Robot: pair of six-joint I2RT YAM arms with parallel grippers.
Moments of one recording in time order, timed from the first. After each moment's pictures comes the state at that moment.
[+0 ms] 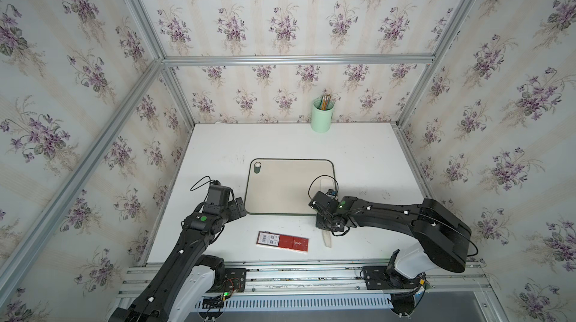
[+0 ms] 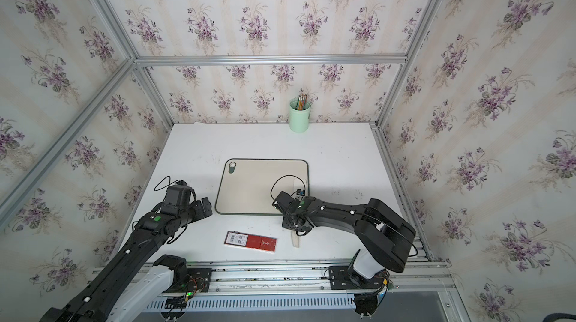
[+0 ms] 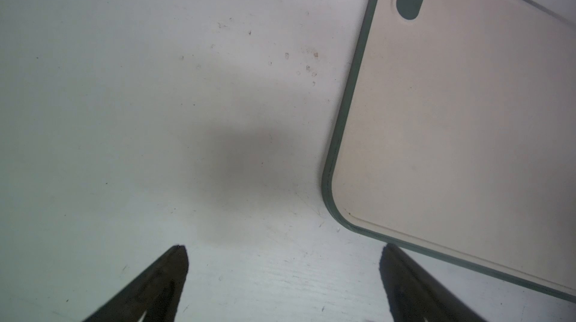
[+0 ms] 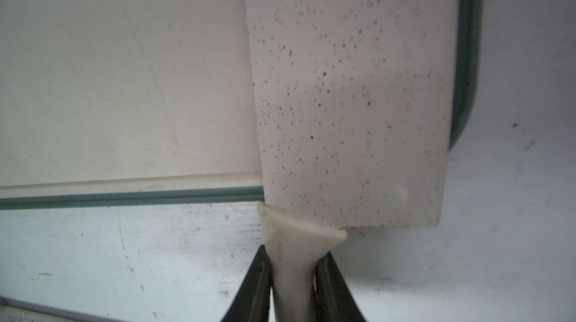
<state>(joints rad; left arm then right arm) -0.19 0.82 0.51 -0.69 -0.13 -0.51 0.97 1.55 0.79 -0.58 0.13 1.09</state>
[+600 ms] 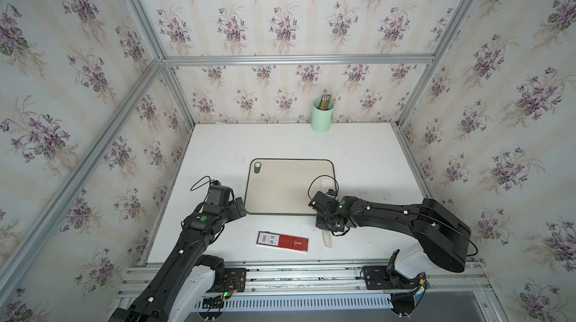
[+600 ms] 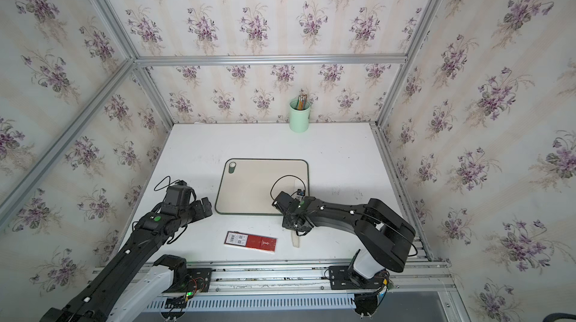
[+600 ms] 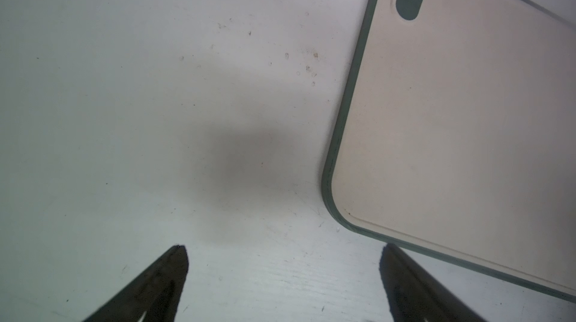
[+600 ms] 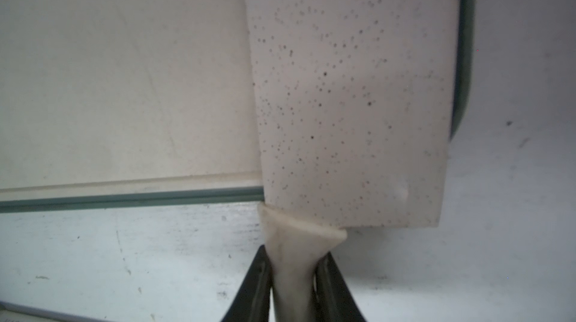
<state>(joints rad) -0.19 0.82 0.51 -0.69 -0.13 -0.51 0.97 1.55 0.79 -0.58 0.13 1.09</state>
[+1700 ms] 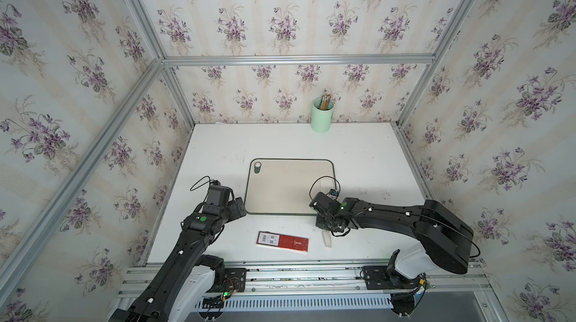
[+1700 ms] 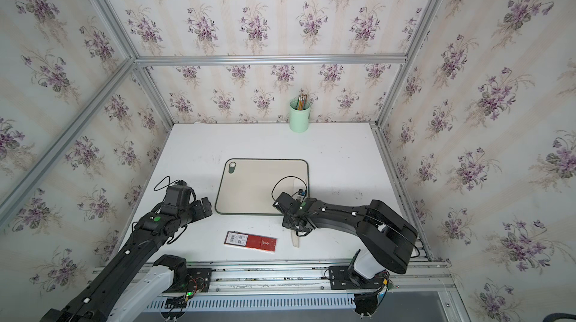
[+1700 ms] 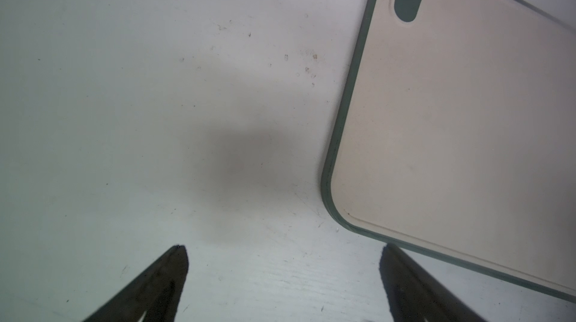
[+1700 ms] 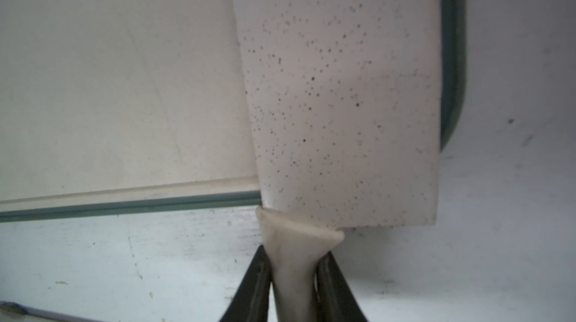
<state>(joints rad) -0.19 0.81 0.51 -0.69 -0.13 -0.51 0.97 1.53 0.76 -0.54 0.14 1.14</state>
